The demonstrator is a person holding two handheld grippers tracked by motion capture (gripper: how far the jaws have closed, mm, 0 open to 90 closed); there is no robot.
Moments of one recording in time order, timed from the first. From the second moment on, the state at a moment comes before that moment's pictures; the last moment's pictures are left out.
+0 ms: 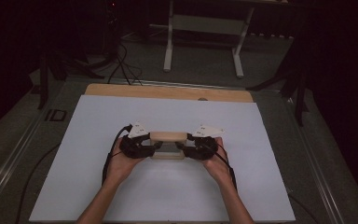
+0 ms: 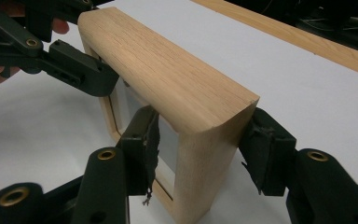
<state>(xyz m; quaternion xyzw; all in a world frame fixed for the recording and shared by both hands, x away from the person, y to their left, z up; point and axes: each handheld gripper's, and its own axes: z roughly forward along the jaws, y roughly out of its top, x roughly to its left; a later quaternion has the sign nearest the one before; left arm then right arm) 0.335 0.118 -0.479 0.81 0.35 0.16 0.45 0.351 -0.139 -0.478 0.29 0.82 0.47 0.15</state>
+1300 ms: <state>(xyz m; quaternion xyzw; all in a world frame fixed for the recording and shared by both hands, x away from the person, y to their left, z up) 0.363 0.115 -0.484 0.78 0.39 0.12 0.47 0.366 -0.141 -0.481 0.33 0.81 0.46 0.15</state>
